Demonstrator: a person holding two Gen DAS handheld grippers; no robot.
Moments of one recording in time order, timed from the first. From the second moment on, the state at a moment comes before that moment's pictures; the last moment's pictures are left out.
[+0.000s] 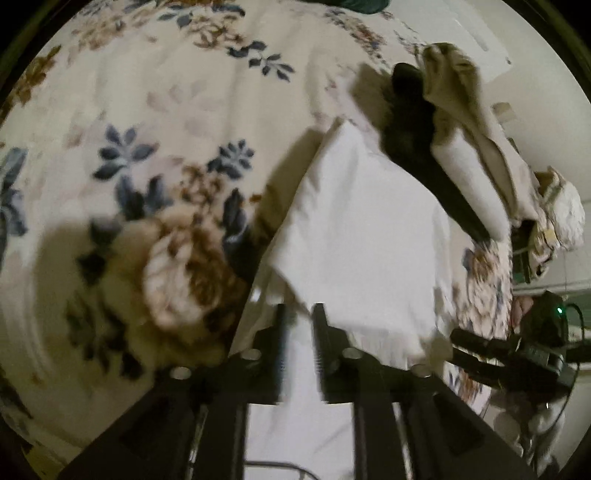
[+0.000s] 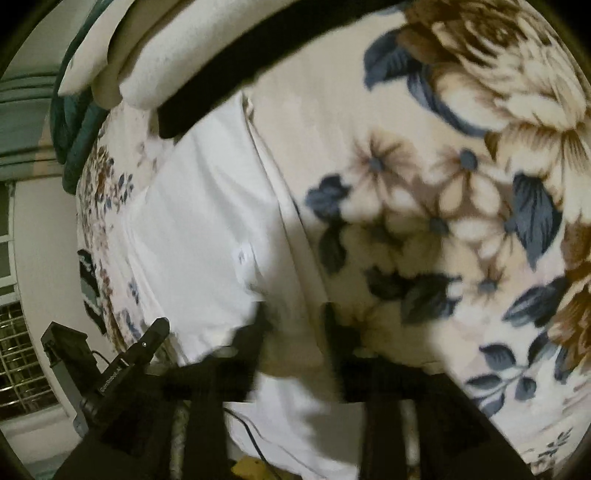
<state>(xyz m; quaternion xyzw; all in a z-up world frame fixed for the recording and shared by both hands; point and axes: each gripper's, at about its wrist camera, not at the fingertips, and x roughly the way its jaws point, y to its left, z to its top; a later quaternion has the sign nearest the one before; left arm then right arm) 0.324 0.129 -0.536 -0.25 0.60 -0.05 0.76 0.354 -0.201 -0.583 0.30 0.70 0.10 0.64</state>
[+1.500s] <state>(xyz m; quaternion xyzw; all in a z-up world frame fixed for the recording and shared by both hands) 0.114 0.121 -0.611 -0.33 0.67 -0.03 0.66 0.160 -0.230 -0.616 0.20 0.78 0.07 0.59</state>
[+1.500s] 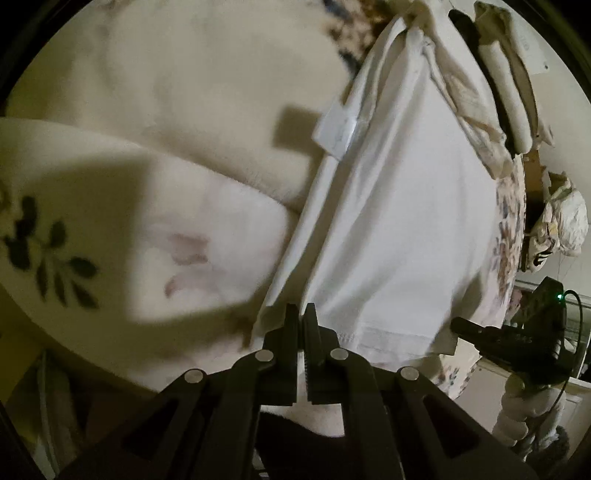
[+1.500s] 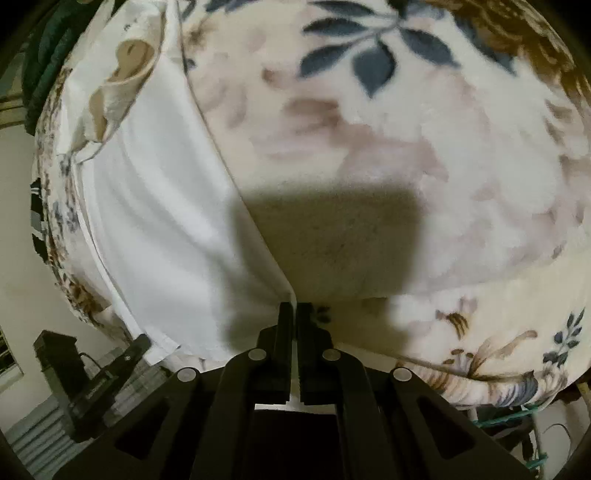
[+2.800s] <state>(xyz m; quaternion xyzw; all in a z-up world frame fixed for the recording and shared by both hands) 0.305 0.143 -0.496 -0.40 0.52 -0.06 0.75 0.277 -0.224 -0.515 0.38 0.63 0.23 0.63</state>
